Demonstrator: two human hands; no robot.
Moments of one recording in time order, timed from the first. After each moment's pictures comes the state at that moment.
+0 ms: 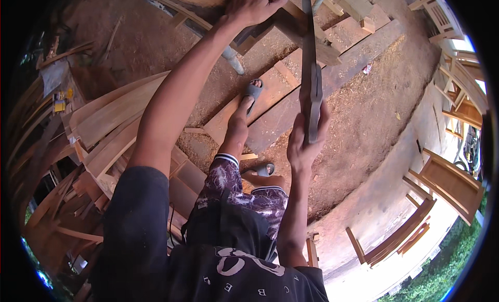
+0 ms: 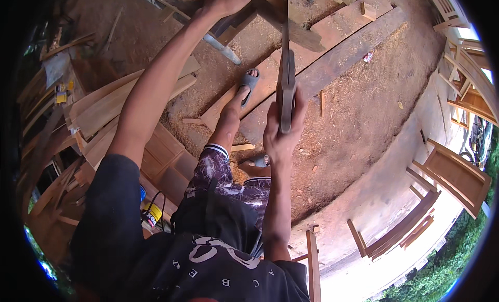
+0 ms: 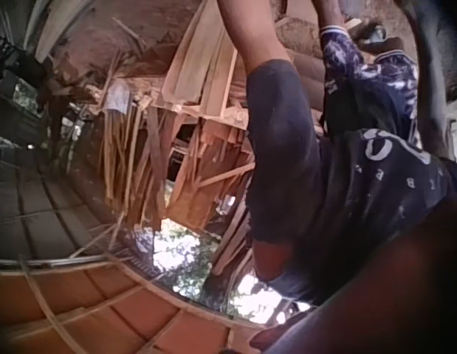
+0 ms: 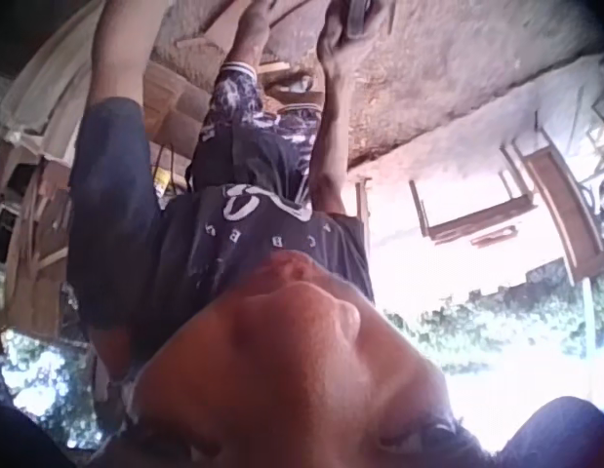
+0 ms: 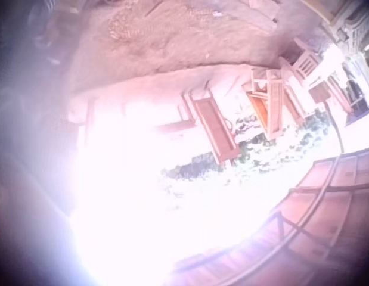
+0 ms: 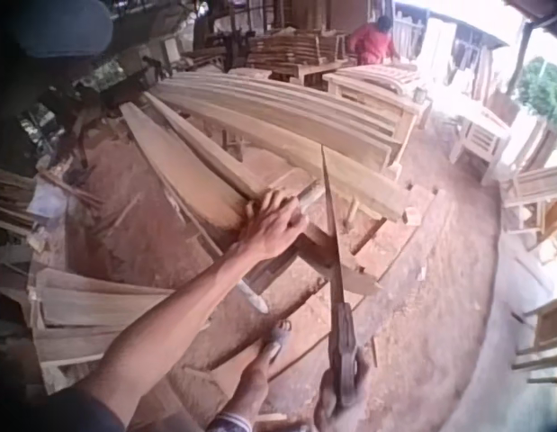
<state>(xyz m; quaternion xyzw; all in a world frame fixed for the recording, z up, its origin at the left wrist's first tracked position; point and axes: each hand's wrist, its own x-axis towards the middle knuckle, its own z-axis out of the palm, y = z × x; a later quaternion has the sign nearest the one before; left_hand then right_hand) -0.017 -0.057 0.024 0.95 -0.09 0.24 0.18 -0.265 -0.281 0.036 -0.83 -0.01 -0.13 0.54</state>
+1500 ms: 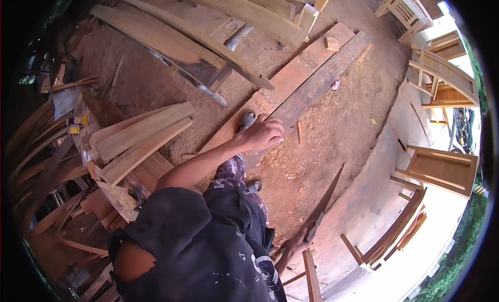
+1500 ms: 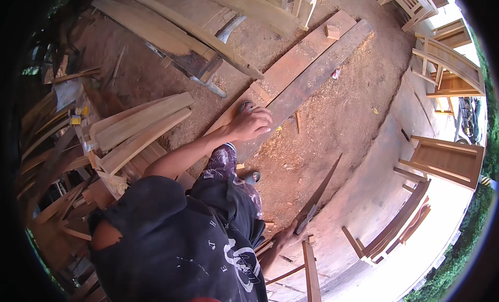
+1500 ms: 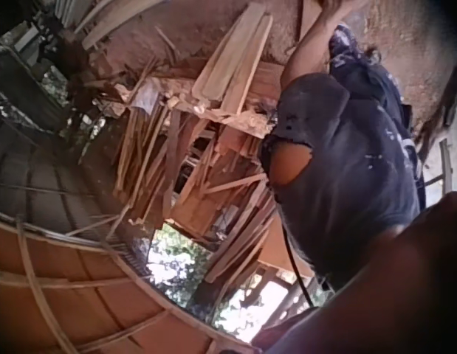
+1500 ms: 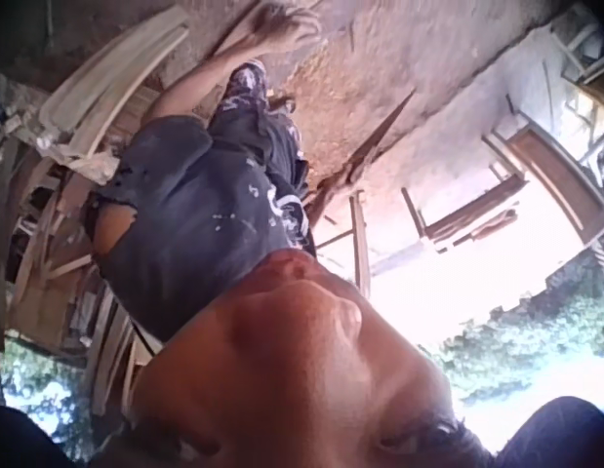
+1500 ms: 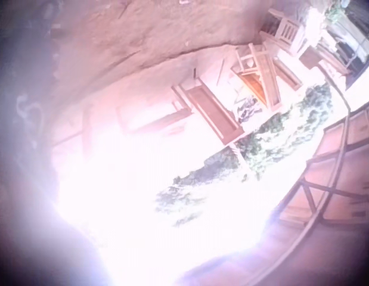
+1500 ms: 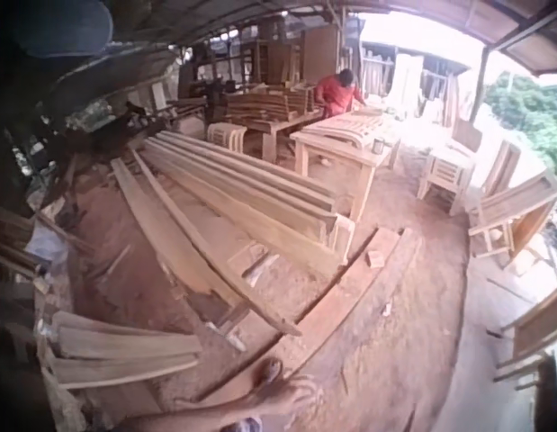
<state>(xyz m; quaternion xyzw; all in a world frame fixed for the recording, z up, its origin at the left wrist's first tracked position) -0.217 -0.234 0.059 0.88 -0.34 -0.09 0.33 -0.581 -0.505 0.094 -0.75 0.49 -0.12 0.44</state>
